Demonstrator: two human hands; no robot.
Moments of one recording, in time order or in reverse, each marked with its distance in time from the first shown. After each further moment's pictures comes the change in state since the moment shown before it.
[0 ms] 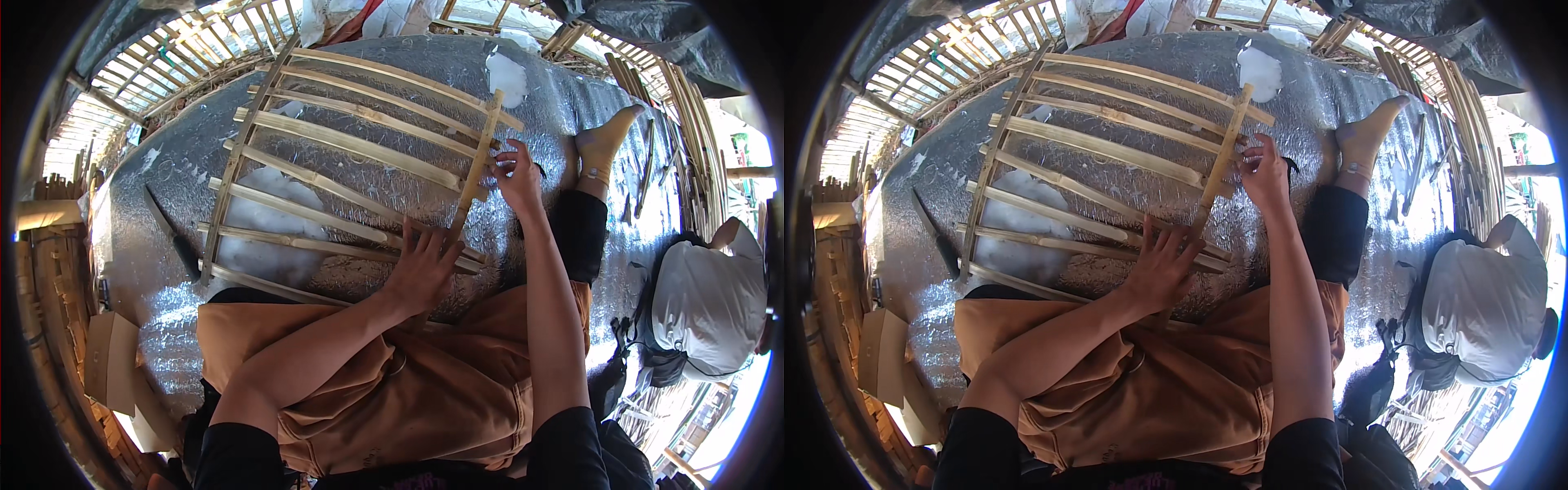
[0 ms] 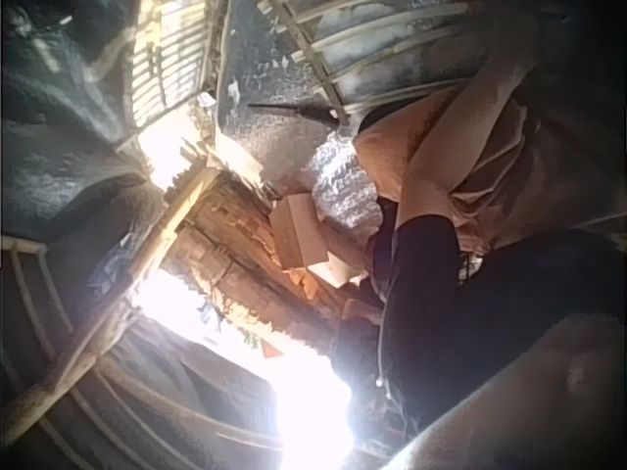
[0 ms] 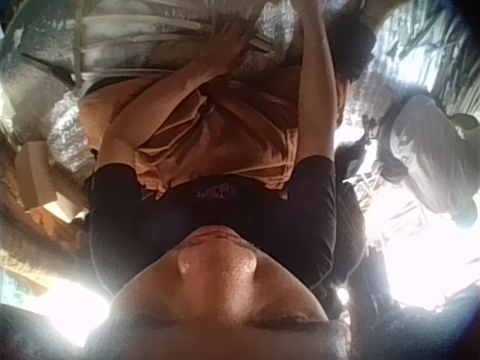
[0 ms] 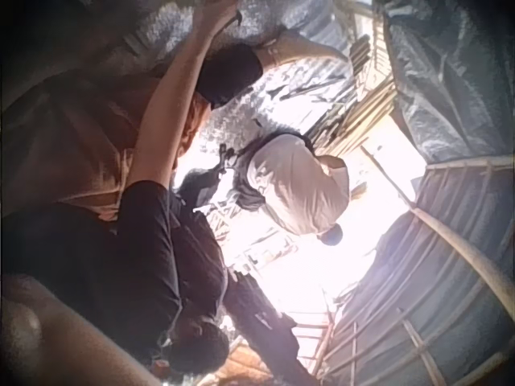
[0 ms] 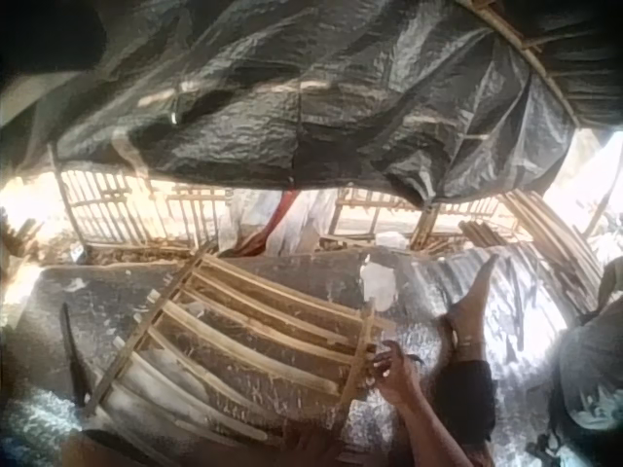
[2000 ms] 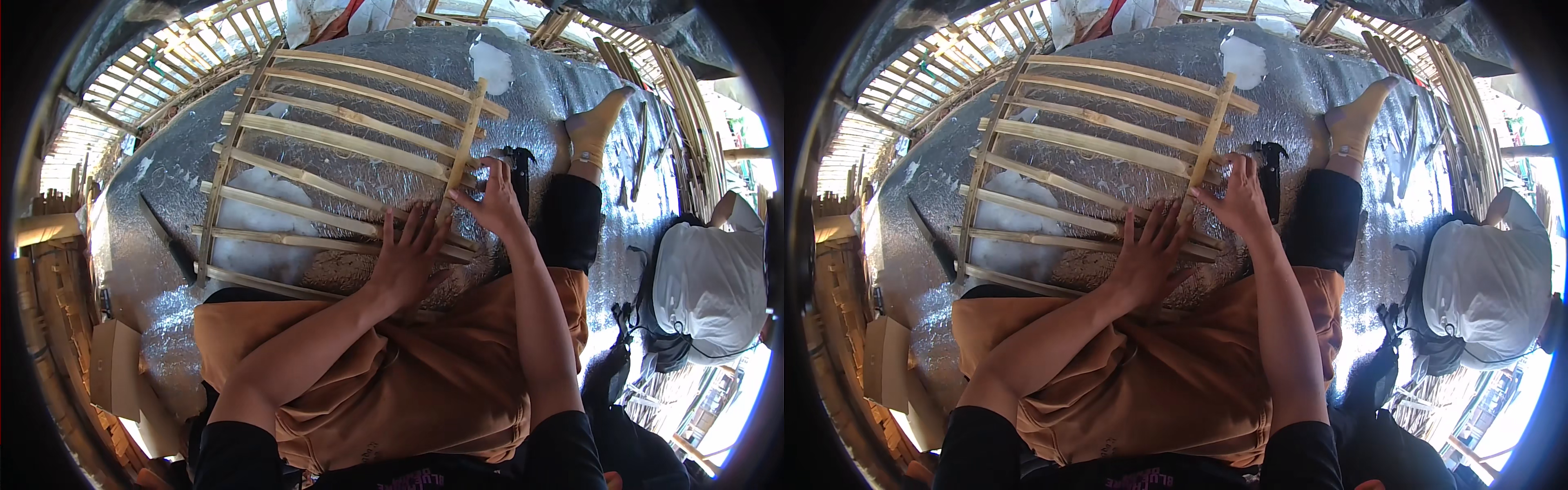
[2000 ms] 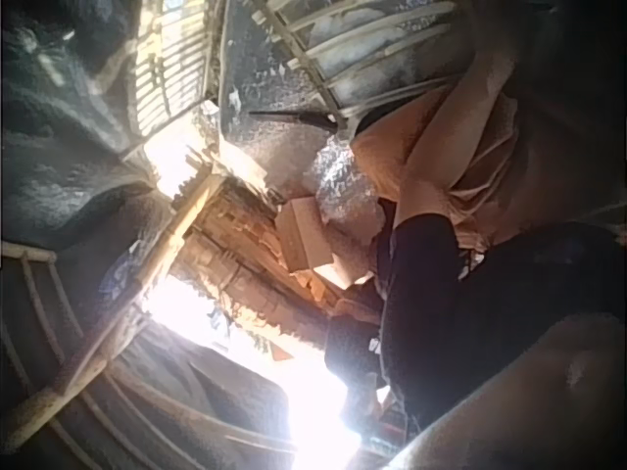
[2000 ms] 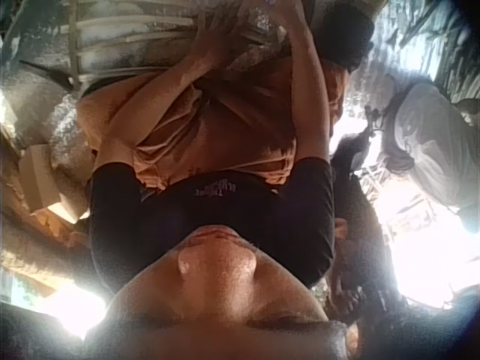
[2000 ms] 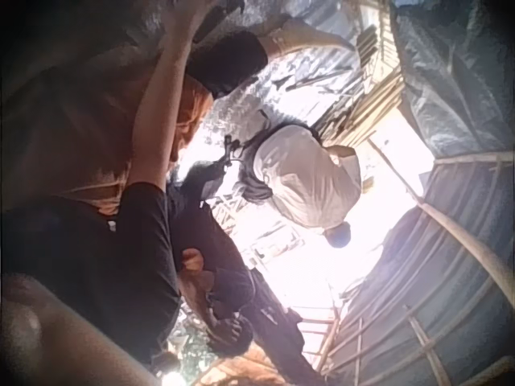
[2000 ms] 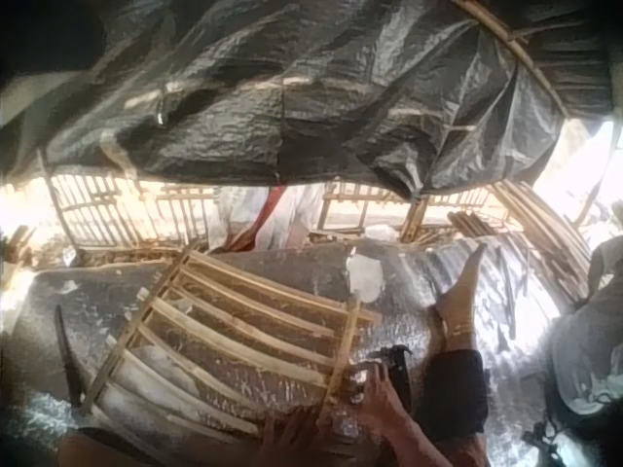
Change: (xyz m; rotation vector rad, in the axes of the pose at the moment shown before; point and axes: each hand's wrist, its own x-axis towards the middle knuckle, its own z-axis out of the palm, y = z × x) left_hand -0.002 0.003 -0.005 0.274 -0.055 -0.020; right_hand -0.061 -0.017 0.003 -0.206 -0.170 -0.081
